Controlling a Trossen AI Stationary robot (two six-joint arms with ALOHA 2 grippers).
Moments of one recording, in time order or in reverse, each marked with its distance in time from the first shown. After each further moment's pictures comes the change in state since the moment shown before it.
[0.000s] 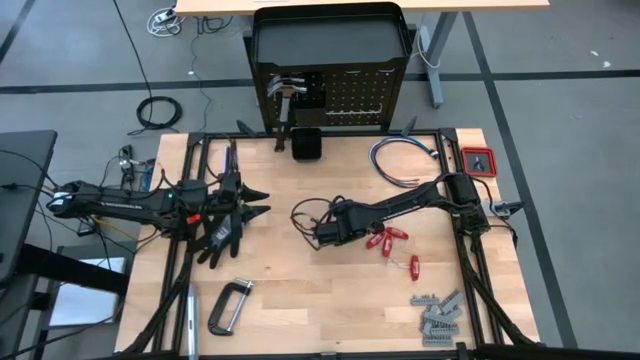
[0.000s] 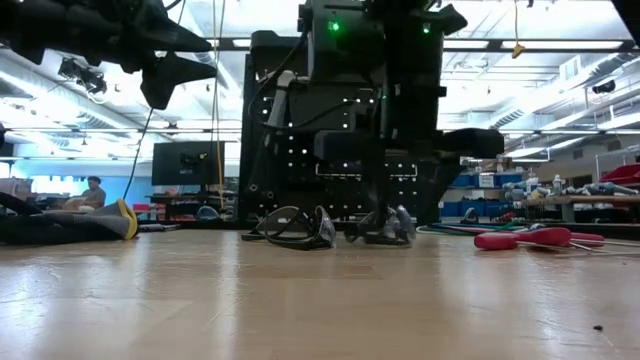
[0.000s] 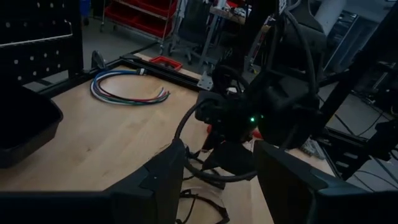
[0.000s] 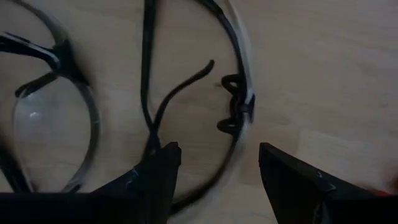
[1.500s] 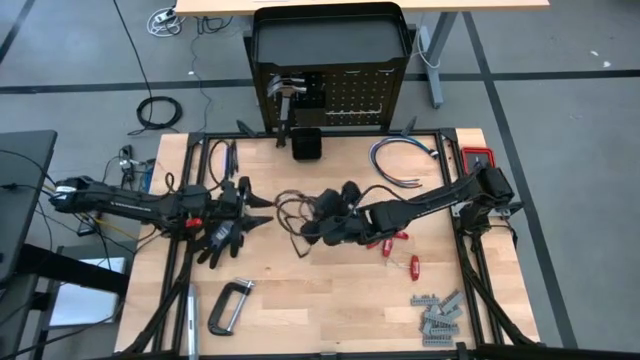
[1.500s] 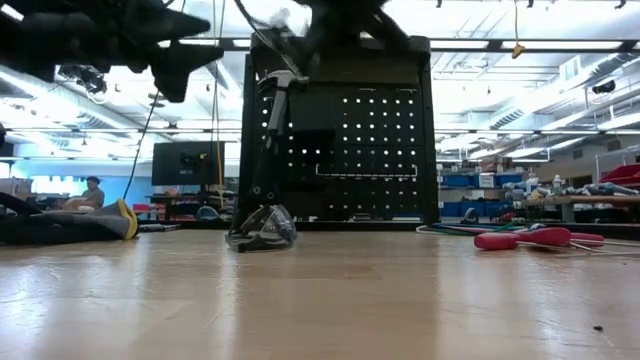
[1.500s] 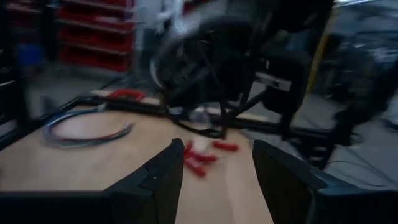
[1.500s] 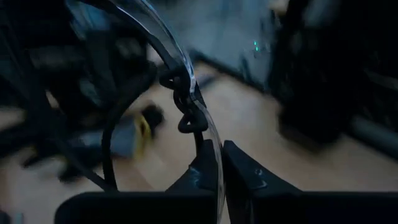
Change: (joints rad) left arm -0.040 0.135 -0.111 0.419 0.129 0.153; right arm 0.088 -0.228 -0.022 0.741 0.605 -0.977
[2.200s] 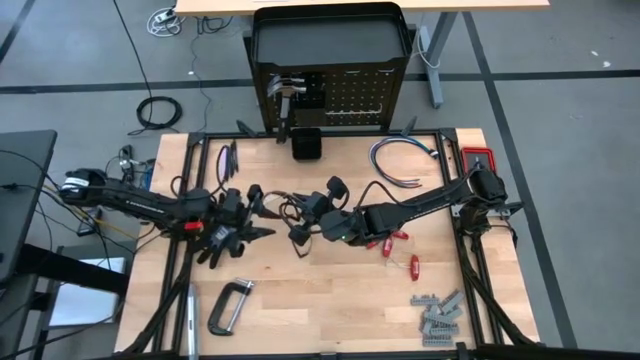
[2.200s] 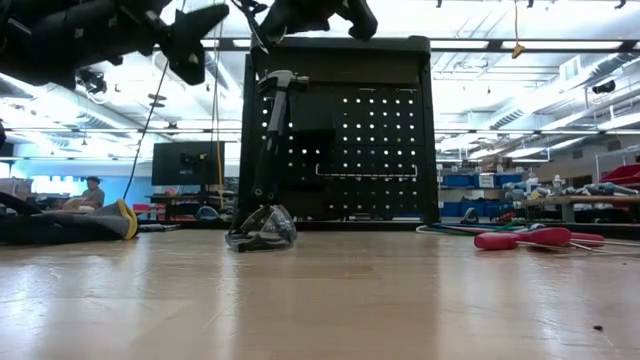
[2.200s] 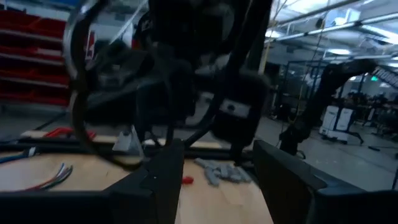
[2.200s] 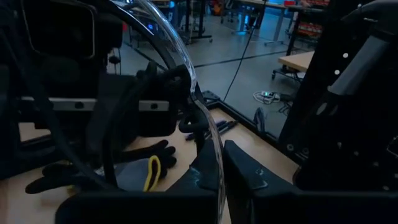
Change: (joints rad) left arm -0.045 0.216 -0.007 0.400 0.129 0.001; right arm -0.002 0.034 -0.002 0.309 -0.004 -0.341
